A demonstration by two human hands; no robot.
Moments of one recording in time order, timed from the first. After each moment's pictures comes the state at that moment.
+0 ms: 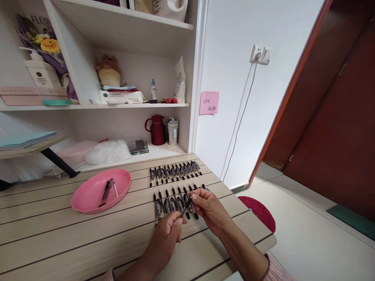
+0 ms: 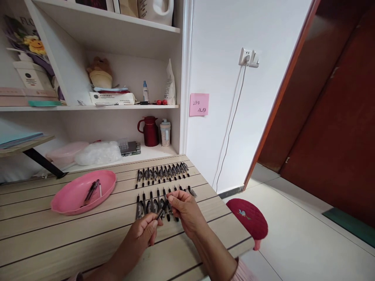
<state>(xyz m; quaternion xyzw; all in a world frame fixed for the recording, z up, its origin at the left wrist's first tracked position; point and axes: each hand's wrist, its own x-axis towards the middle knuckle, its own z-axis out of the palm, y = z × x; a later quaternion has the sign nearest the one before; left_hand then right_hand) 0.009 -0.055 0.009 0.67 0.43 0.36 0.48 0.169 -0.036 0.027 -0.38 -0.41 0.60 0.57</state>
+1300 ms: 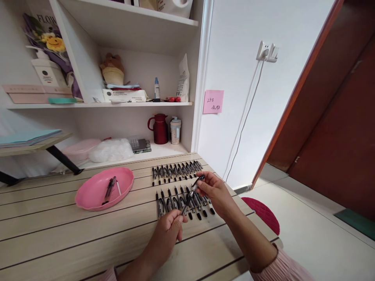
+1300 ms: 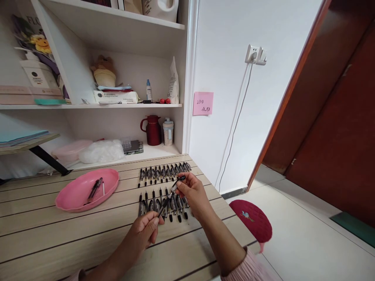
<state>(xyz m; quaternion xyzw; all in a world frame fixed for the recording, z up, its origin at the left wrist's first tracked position) 0.007 -0.046 0.001 0.60 0.44 0.35 0.57 0.184 -0.010 0.054 -0.39 -0.48 0.49 0.61</state>
